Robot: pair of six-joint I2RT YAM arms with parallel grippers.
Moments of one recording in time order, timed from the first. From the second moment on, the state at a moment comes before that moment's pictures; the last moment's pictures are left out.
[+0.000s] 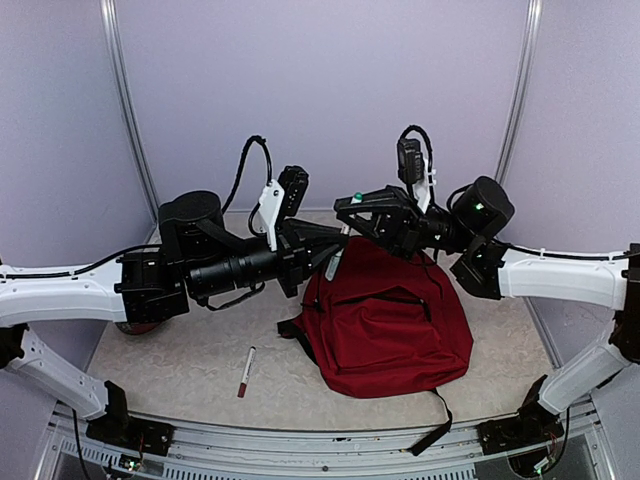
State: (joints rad) left arm -1.16 1.33 1.07 0.26 0.00 -0.08; right arm 0.81 1.44 0.97 0.95 -0.83 0.48
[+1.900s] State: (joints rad) left arm -0.66 2.06 1.12 0.38 0.52 -0.50; right arm 0.54 1.52 0.89 -0.14 -0.41 -0.64
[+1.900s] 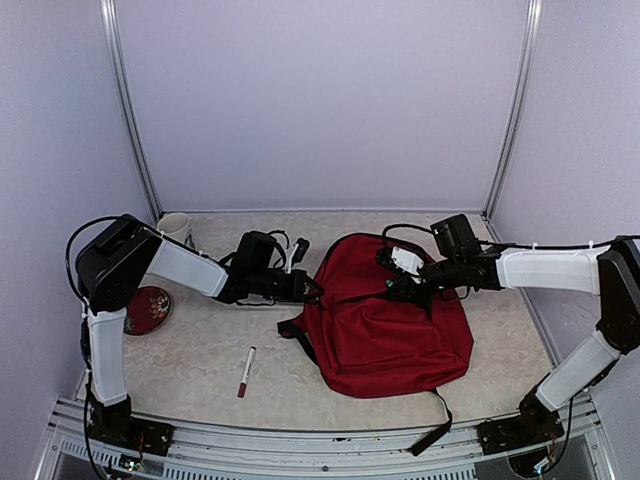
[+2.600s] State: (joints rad) left arm -0.71 1.70 1.14 -0.05 0.05 -0.33; right arm 0.61 1.32 1.03 -0.15 -0.27 -0.40
